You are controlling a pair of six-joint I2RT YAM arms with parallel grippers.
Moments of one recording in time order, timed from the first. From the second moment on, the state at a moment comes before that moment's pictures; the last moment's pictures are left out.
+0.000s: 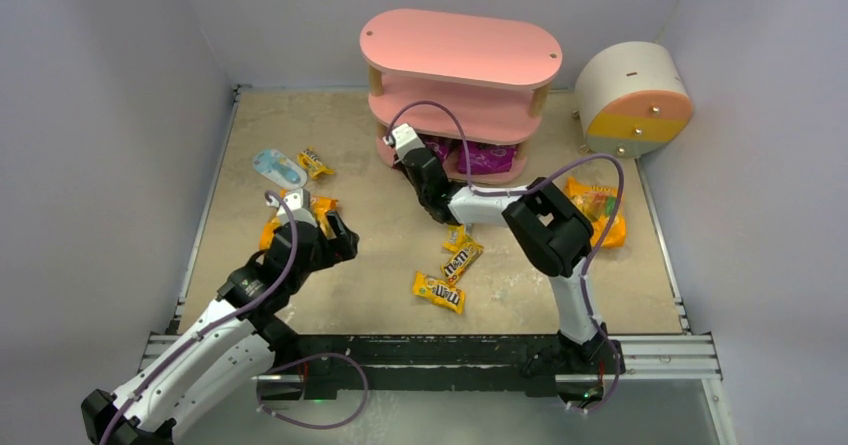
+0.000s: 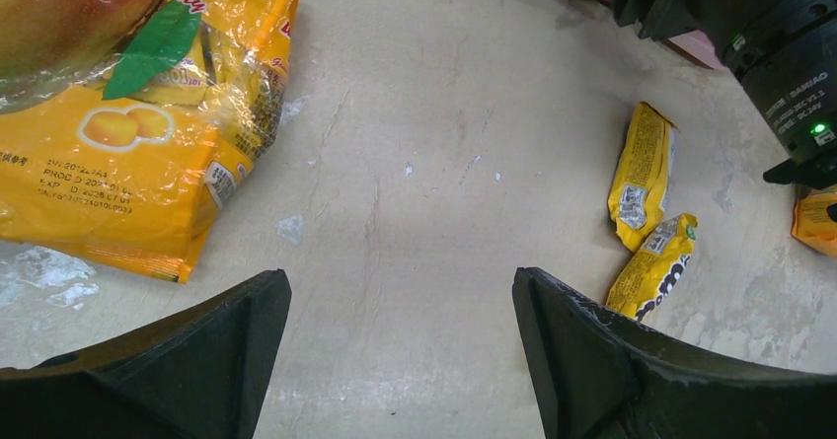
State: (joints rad) left arm -0.62 0.60 0.53 -0.53 -0.35 -0.74; right arm 0.79 2.09 1.30 0.37 0.48 -0.18
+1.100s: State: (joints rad) left arm -0.22 0.91 0.79 -0.73 -0.41 -0.90; right arm 0.89 1.51 0.85 0.44 0.22 -0.11
